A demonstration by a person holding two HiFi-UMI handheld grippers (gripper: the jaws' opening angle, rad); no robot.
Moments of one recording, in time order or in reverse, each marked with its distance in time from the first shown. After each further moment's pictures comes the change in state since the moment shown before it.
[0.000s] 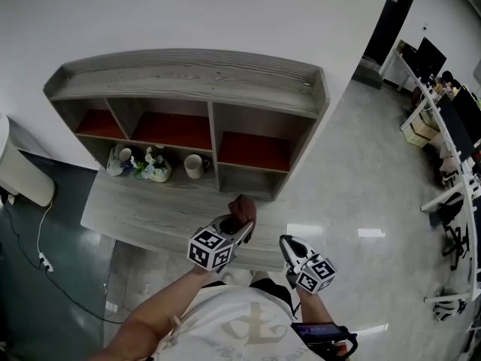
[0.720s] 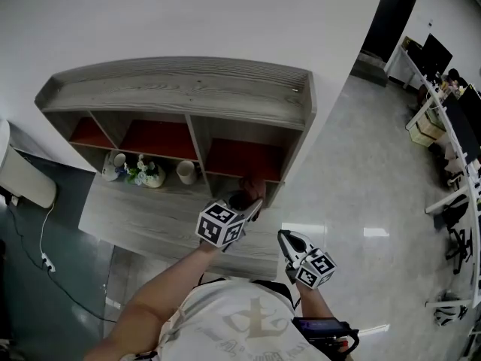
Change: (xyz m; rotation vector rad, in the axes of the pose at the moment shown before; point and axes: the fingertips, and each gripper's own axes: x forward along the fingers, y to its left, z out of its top) left arm 0.096 0.018 0.074 0.089 0.053 0.026; right arm 0.017 -0.058 0.025 0.010 -0.003 0.051
